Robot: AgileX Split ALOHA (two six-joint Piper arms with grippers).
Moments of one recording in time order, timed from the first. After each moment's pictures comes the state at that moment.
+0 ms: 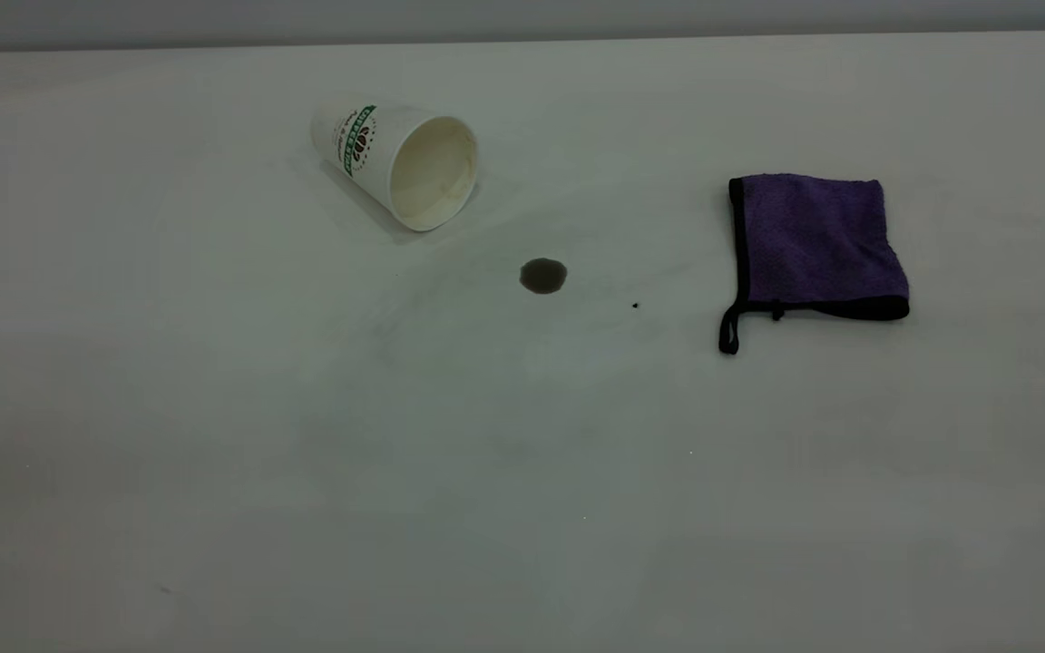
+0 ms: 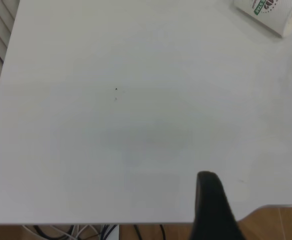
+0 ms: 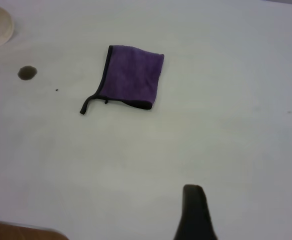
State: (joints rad) left arm -0.04 -0.02 -0.49 0.06 1.13 -0.04; right arm 0.01 -0.02 -0.47 0.07 1.14 -0.10
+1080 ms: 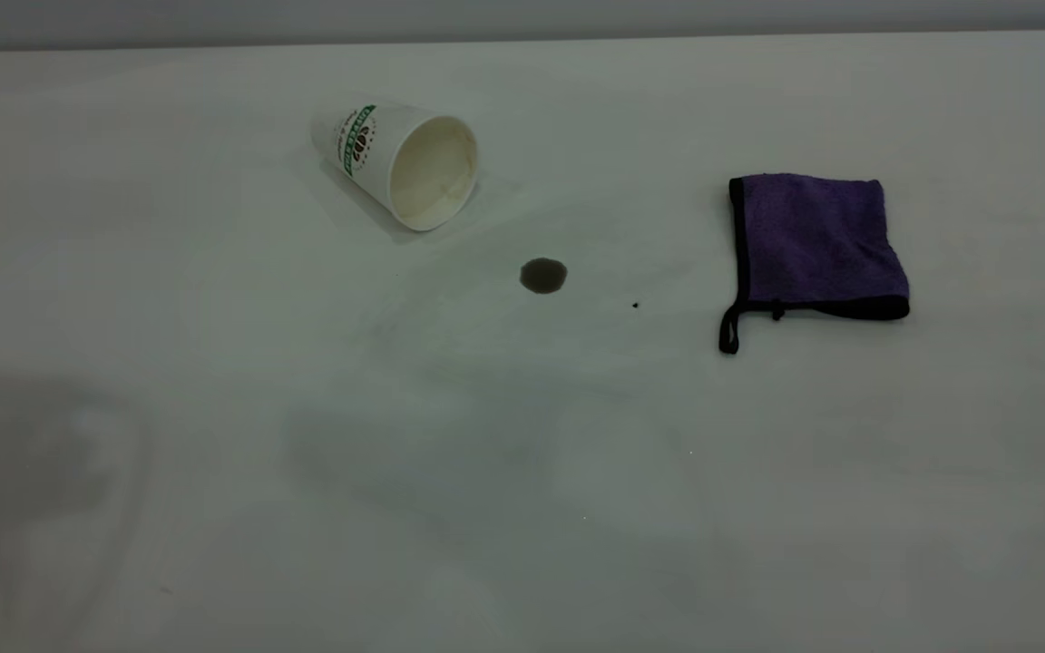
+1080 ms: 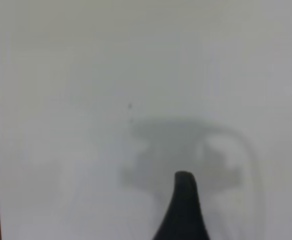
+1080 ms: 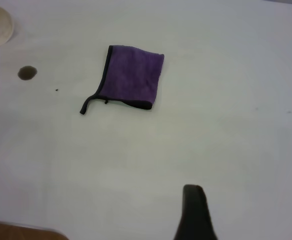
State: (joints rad) left arm -0.18 1.24 -0.81 0.28 0.63 -0.18; right arm 0.01 -0.02 -0.47 0.07 1.14 -0.10
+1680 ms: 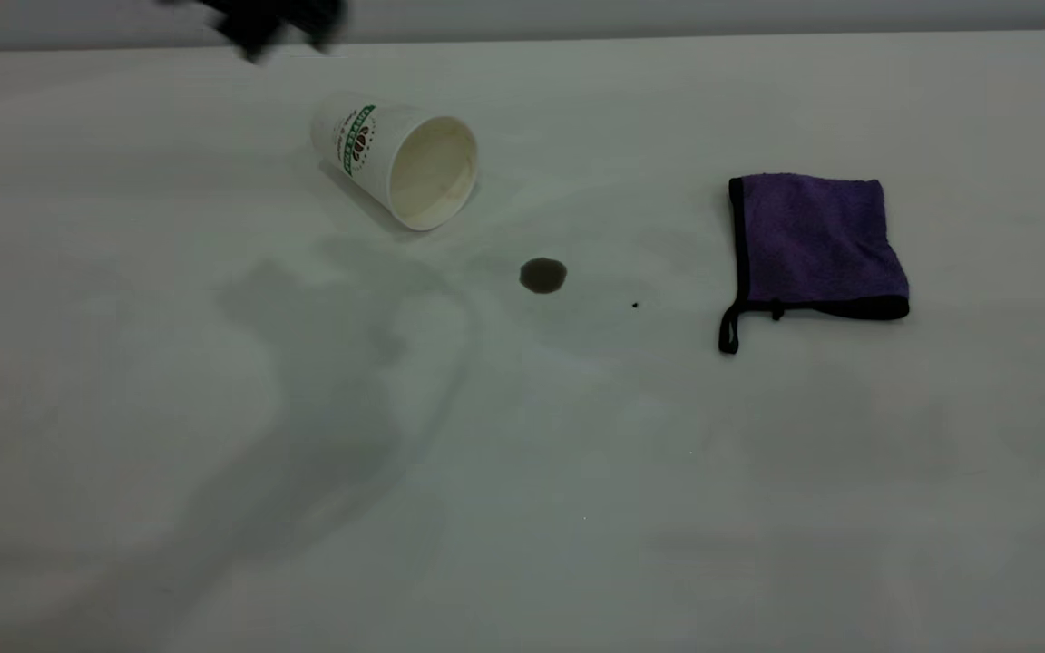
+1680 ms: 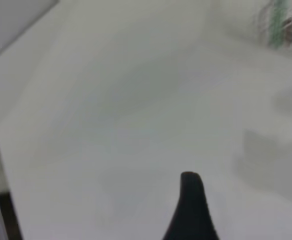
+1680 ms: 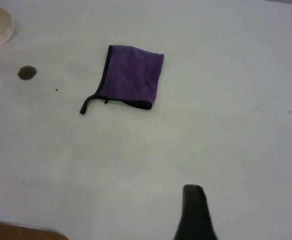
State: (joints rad) left arm -0.64 1.94 -1.20 0.94 0.64 -0.74; right arm 0.01 -0.02 -0.47 0.07 1.14 -0.10
